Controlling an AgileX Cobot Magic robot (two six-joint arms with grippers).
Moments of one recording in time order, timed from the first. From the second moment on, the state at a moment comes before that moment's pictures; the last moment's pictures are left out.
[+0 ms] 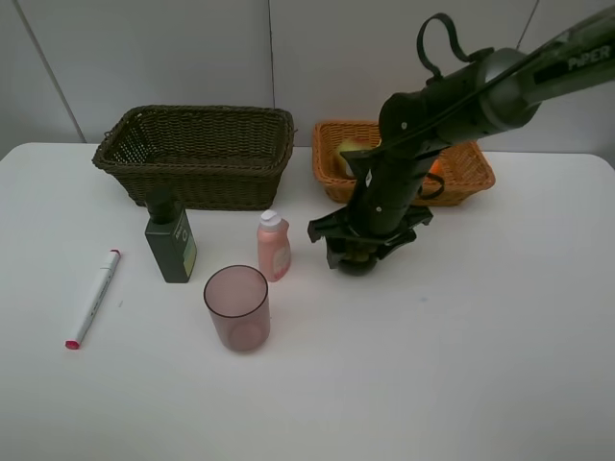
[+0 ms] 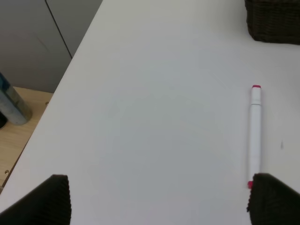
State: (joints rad) left arm 0.15 0.00 -0.41 0.06 1.08 -0.04; right arm 0.55 2.05 -1.26 0.02 0.66 0.17
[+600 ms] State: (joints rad) left arm 0.15 0.00 -0.41 0.06 1.08 -0.04; right arm 0.55 2.02 -1.26 0.02 0.70 0.17
